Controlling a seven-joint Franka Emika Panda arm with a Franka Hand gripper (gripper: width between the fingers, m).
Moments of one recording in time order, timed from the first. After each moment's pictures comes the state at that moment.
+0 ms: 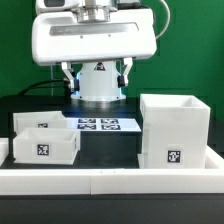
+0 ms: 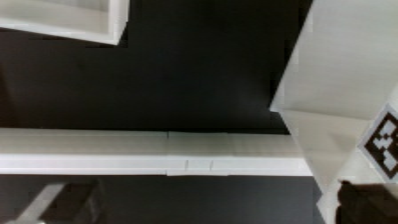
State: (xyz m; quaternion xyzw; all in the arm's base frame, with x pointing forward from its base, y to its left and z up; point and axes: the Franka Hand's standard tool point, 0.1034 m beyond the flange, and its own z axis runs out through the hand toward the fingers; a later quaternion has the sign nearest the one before) arm 0.562 -0.041 0.134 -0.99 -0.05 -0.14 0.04
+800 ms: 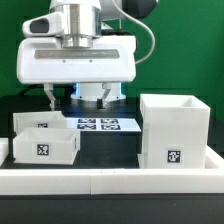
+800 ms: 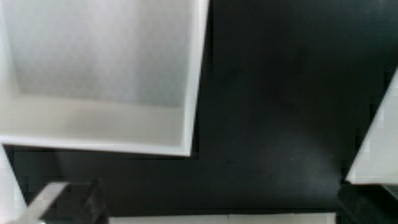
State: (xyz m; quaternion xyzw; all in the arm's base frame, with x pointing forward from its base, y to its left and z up) arm 0.533 -0.070 0.093 -0.99 -0.01 -0.10 0.01
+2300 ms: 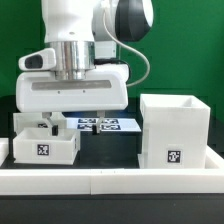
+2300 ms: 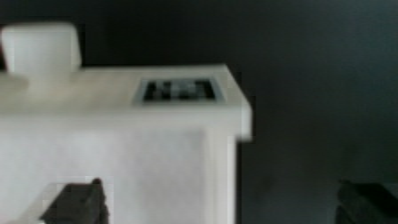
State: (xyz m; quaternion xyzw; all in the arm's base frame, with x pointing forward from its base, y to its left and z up) arm 0.496 -0.081 0.028 -1.00 0.06 -0.02 0.04
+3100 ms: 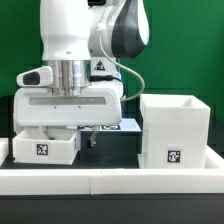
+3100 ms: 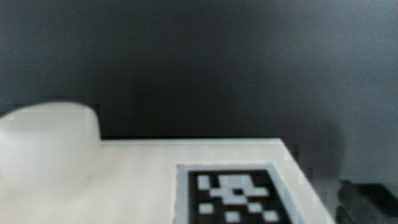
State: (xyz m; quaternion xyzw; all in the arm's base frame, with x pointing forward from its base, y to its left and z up) arm 0.491 -0.089 0.005 -1.00 0.06 -0.03 0.02
